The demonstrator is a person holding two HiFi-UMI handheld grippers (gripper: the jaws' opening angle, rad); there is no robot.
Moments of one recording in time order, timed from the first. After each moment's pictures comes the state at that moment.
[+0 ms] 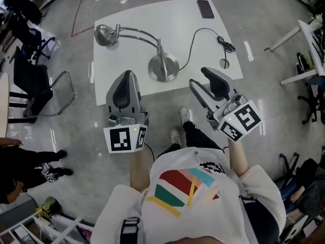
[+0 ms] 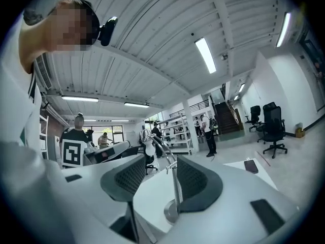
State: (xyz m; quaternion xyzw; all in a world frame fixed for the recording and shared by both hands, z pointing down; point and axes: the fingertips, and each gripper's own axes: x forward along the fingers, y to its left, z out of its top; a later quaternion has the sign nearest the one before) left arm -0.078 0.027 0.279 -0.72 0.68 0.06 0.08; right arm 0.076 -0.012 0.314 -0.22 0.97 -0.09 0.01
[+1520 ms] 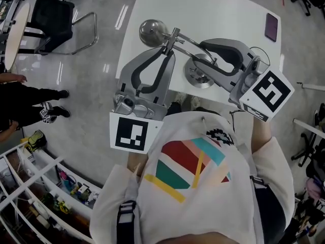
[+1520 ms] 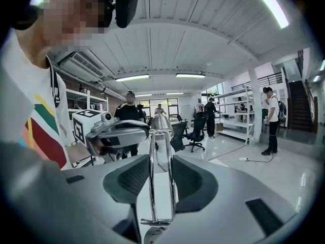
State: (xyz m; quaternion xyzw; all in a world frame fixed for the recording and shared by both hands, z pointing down) left arm -0.124 -0.062 0.265 -0.71 0.69 -0.09 0.03; right arm -0.094 -0.095 0.295 0.13 0.98 -0.01 -0.15
